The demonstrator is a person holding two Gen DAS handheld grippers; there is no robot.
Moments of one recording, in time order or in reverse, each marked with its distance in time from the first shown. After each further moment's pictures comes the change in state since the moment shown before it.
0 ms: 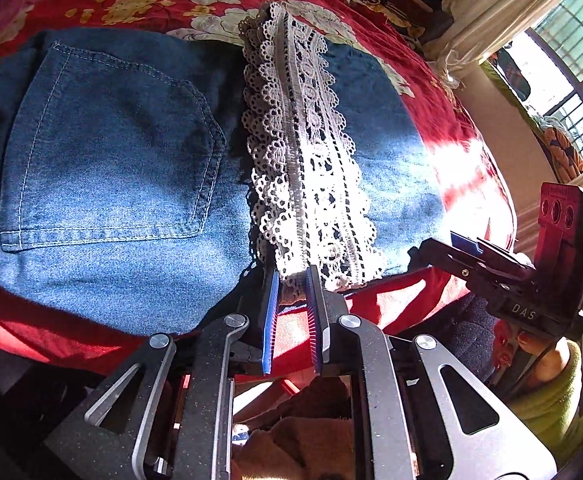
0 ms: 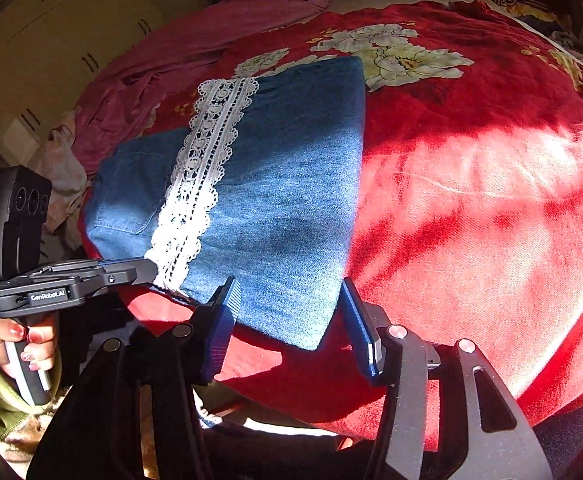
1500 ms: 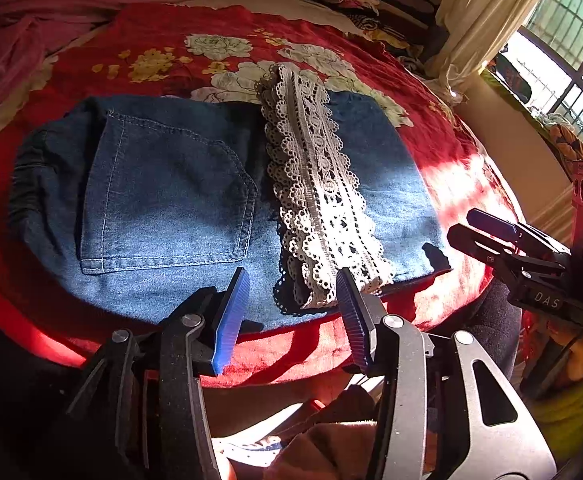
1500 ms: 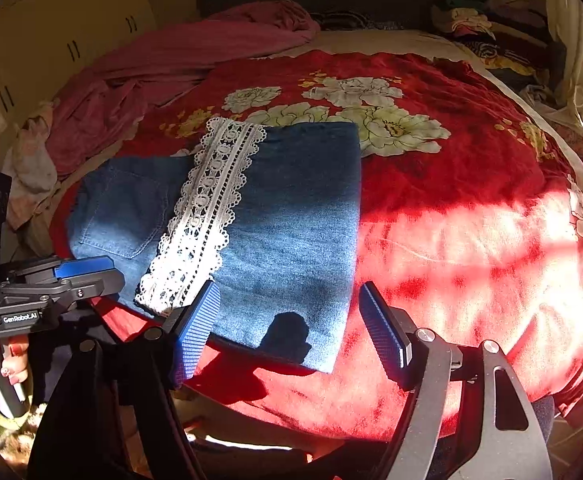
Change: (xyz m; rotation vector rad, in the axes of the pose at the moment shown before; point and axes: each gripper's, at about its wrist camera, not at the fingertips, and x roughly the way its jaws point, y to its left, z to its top) left arm -0.044 -0.001 -0.001 0.061 -0.130 0.085; right arm -0.033 0.038 0.019 -0.087 -0.116 -0.245
